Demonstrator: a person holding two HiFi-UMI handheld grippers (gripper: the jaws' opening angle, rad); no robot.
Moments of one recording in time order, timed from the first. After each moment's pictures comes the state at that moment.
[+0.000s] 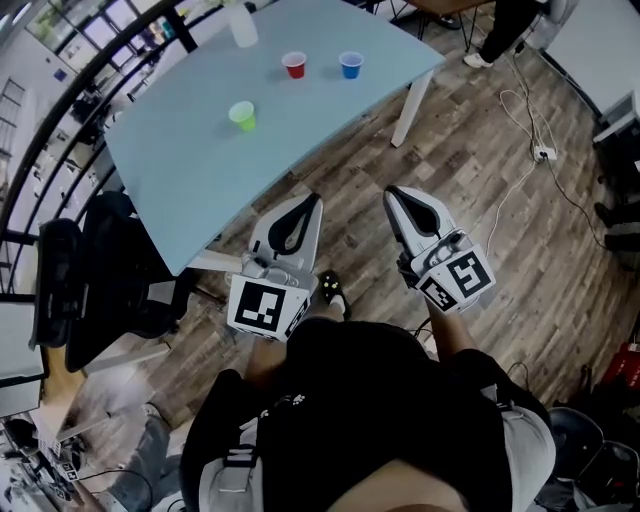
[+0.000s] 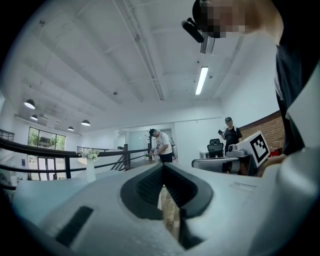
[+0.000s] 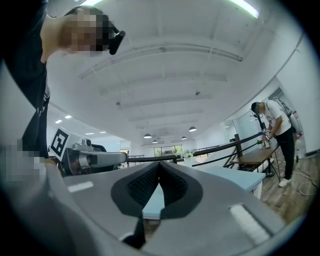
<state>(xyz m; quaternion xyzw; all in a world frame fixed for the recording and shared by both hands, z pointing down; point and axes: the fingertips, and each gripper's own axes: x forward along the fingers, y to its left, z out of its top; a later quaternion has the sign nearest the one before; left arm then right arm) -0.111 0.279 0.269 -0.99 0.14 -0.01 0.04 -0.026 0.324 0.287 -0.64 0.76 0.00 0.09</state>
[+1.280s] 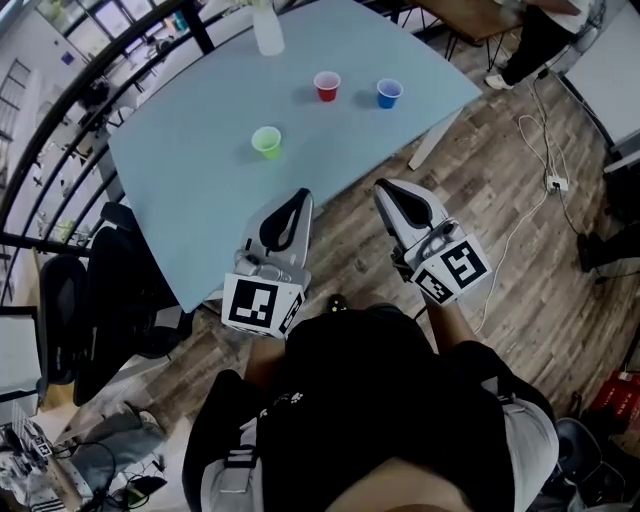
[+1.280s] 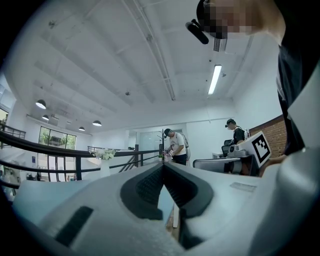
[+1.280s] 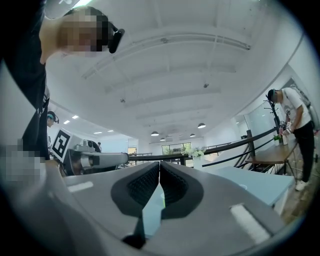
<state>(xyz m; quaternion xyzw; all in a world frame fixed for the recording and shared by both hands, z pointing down) -0.106 0.109 0.274 -0.98 0.20 0.01 0.02 -0.018 0.148 0.288 -0.60 0.80 0.00 0.08</state>
